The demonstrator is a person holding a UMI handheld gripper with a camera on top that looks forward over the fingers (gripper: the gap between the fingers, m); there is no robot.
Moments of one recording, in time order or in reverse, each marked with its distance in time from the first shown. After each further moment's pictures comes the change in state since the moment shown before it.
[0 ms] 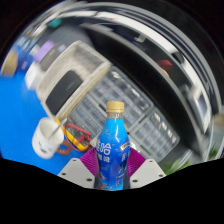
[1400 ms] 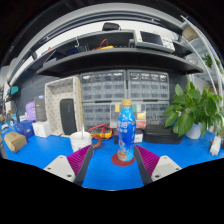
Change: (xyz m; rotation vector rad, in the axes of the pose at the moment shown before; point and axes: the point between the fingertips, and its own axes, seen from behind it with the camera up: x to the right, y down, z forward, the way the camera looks) arm -0.057 0.043 -0.119 -0.081 -0.110 0.814
